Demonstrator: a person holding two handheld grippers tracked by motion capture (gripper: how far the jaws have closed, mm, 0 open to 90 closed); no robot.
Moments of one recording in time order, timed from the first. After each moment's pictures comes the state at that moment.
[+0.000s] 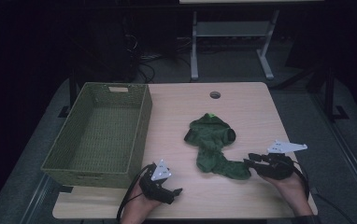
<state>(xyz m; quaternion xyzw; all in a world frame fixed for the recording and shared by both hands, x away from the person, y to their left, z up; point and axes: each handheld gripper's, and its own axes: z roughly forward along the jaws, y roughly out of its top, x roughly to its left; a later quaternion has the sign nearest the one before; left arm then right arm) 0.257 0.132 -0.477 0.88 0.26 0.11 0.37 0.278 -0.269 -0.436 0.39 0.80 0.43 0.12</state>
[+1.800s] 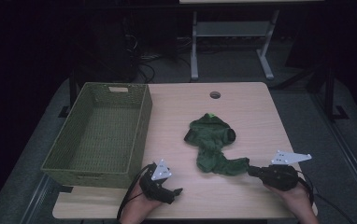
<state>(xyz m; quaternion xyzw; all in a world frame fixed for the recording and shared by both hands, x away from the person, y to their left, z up) 0.257 0.132 -0.477 0.88 0.26 0.11 0.37 0.257 -0.276 -0.448 0.36 0.81 0.45 0.09</state>
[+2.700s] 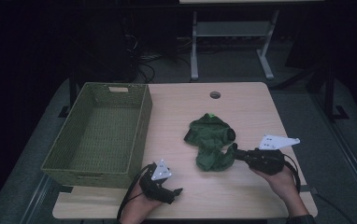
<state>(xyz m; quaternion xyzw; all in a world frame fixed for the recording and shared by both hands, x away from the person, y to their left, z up) 0.258 0.132 -0.477 0.88 0.26 0.11 0.38 0.287 -0.235 -0.408 0.29 0.81 0.50 0.12</state>
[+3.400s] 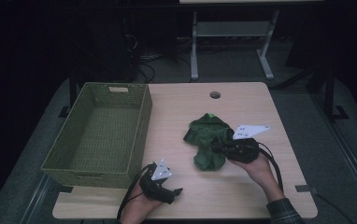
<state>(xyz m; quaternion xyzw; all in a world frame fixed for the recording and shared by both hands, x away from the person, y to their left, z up) 0.258 0.132 -0.477 0.88 0.25 0.11 0.38 0.323 -0.179 -0.407 0.26 0.83 0.49 0.08</state>
